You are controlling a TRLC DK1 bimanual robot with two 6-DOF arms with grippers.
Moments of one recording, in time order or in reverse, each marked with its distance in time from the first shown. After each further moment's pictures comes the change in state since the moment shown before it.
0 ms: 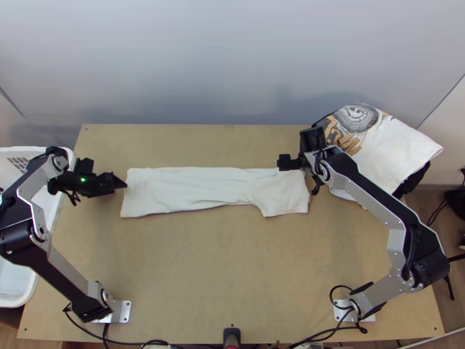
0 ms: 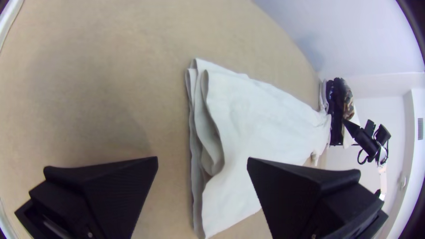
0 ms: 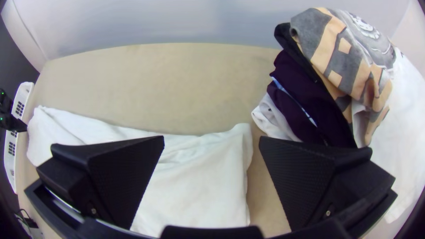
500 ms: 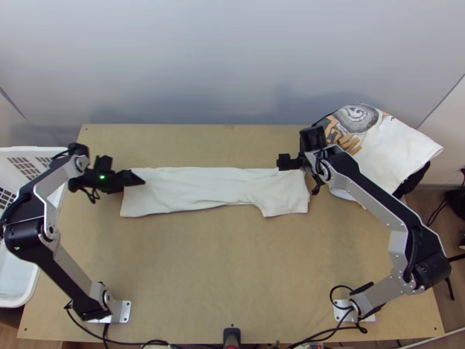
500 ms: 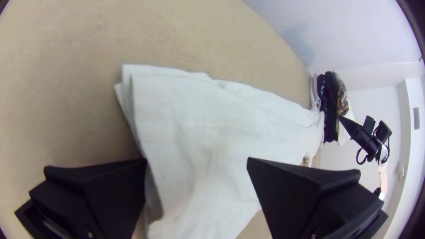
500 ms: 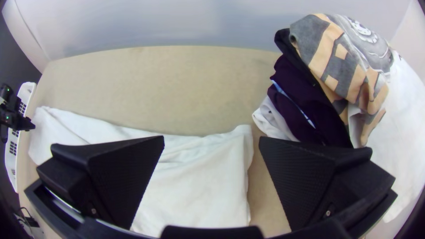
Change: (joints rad) left arm -0.153 0.025 -0.060 0.164 0.049 -0.138; right arm 0.004 -0.014 0.012 -0.019 0.000 0.000
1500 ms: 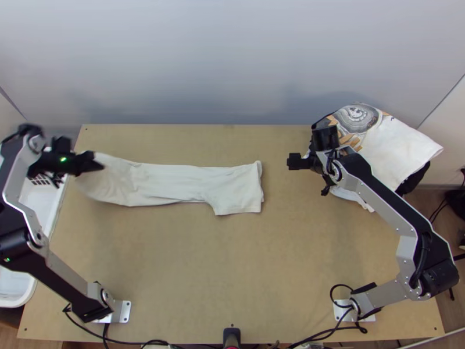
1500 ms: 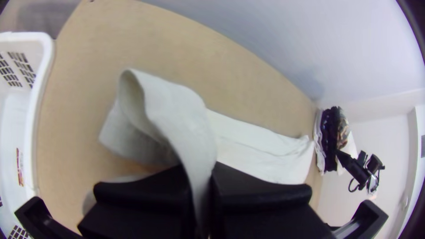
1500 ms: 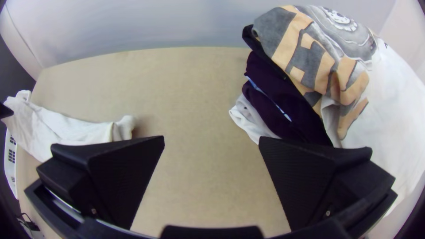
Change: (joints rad) left arm 0.154 -0.090 0.314 -0.301 -0.098 -0.027; right arm -0.061 -0.052 -0.037 -0.016 0.000 -0.008
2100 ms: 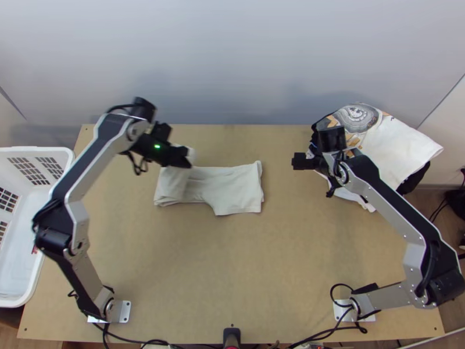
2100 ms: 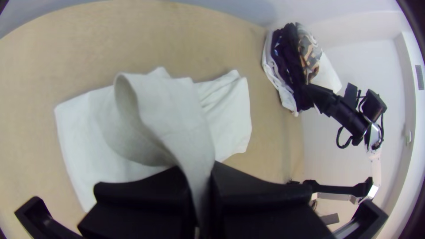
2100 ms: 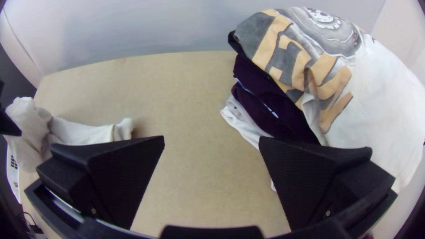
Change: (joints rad) left arm -0.682 0.051 0.218 -0.054 -0.023 -0.319; right arm -0.022 -0.061 -0.024 -0.018 0.000 0.013
